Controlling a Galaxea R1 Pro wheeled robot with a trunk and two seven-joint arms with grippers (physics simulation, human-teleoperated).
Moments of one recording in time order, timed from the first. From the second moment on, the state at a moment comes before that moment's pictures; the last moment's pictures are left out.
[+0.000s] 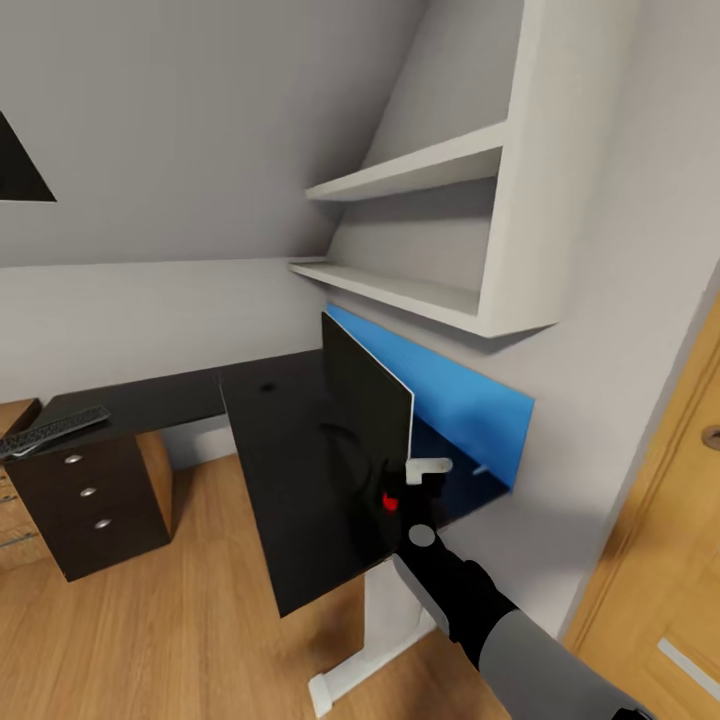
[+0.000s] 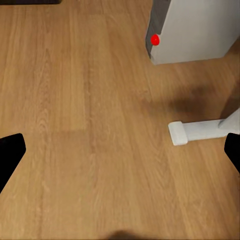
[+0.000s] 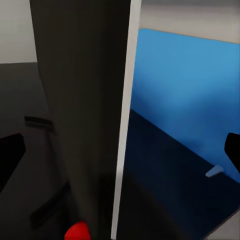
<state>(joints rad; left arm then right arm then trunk) 0.03 0.00 0.08 -0.46 0.27 -0.54 0.03 -0.68 0.11 0.61 -0.78 -0.25 -0.09 -0.59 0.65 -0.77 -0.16</state>
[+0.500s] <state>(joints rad) 0.03 0.00 0.08 -0.46 0.27 -0.56 0.02 -0.68 0.11 0.61 -0.78 -0.25 -0.09 -0.58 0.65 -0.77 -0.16</state>
